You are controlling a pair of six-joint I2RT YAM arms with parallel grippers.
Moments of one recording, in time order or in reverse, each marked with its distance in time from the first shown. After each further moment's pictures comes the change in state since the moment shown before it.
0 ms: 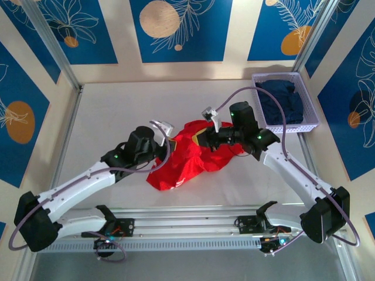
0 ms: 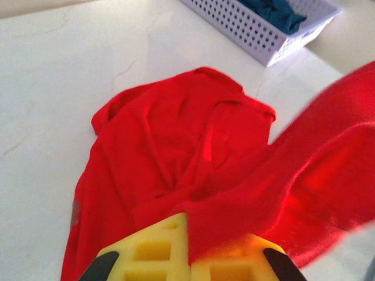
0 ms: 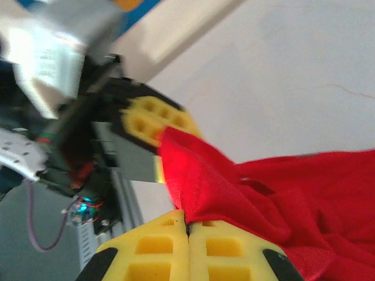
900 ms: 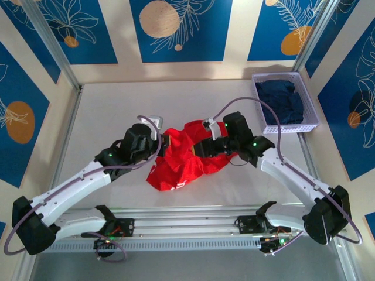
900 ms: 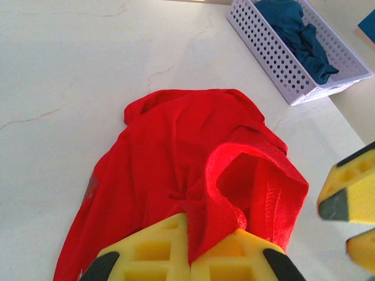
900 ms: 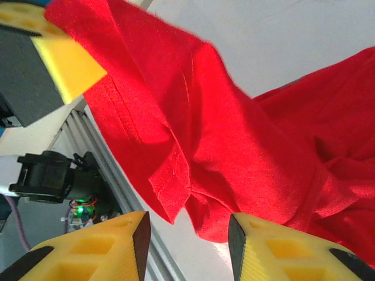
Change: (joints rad) left arm 0.003 -0.019 0.074 -0.127 -0.130 -0.254; right arm 0.074 -0.027 -0.129 0.002 0.124 0.215
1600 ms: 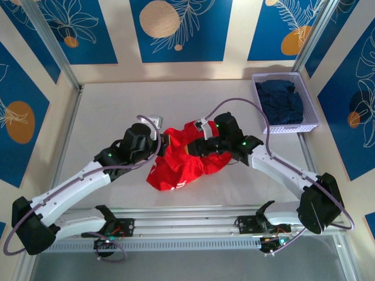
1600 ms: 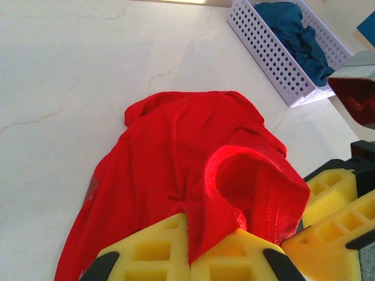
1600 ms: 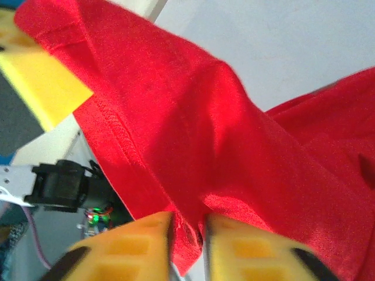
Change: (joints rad) left arm 0.000 -0.004 0.003 -0.004 -0.006 0.000; right arm 0.037 0.101 -0.008 0.146 -0.026 0.079
